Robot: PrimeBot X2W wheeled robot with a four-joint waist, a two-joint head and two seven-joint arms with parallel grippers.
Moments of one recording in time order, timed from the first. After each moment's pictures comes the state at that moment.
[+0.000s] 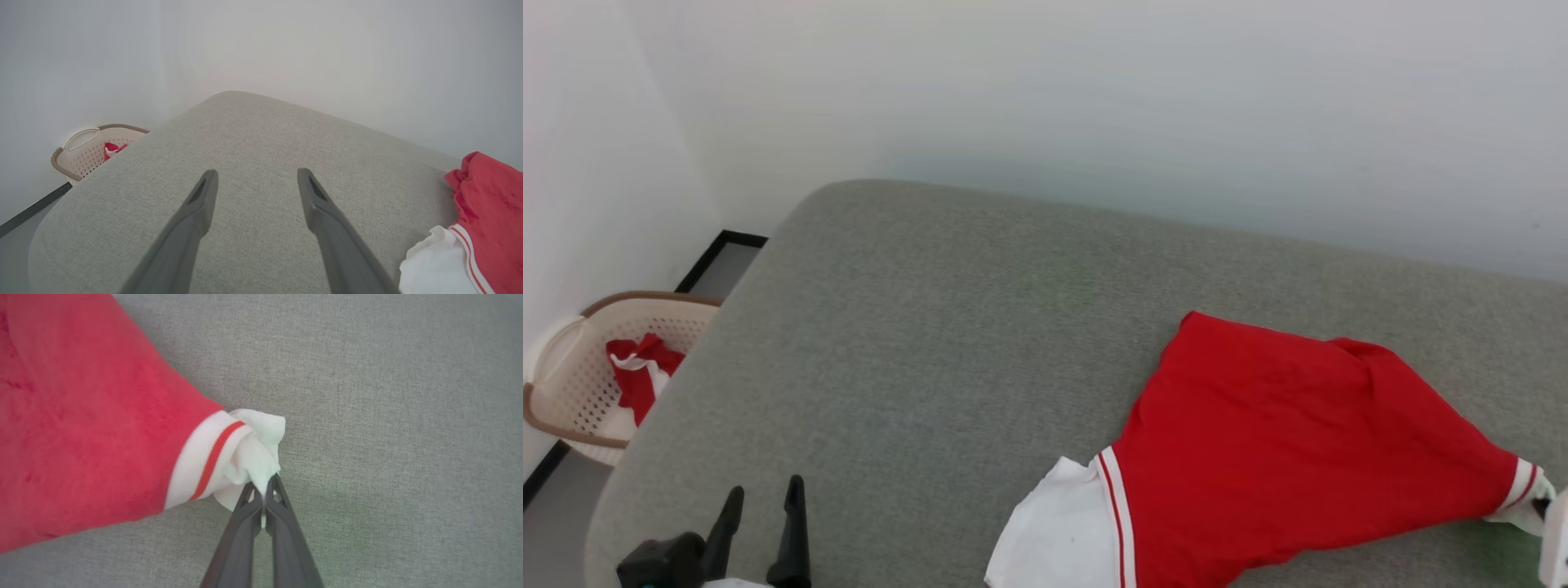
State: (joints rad) left arm 0.05 0.36 -0.17 0.22 -0.62 0.10 -0.26; right arm -0.26 -0.50 0.03 0.64 0.47 0.13 0.42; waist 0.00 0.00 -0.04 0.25
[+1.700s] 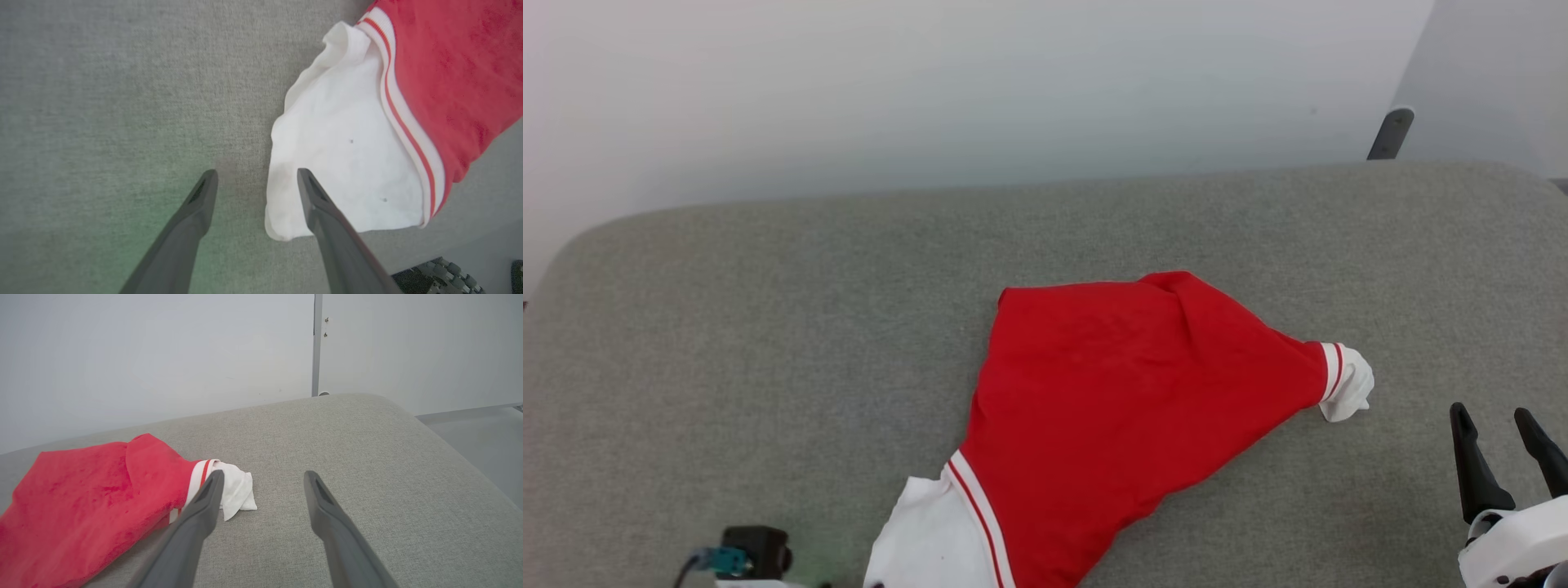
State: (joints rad) left arm 0.04 0.49 -0.33 0.16 -0.76 0.05 0.32; right arm 0.01 -0.15 -0.18 -0.01 0.31 0.13 0.13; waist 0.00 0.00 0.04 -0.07
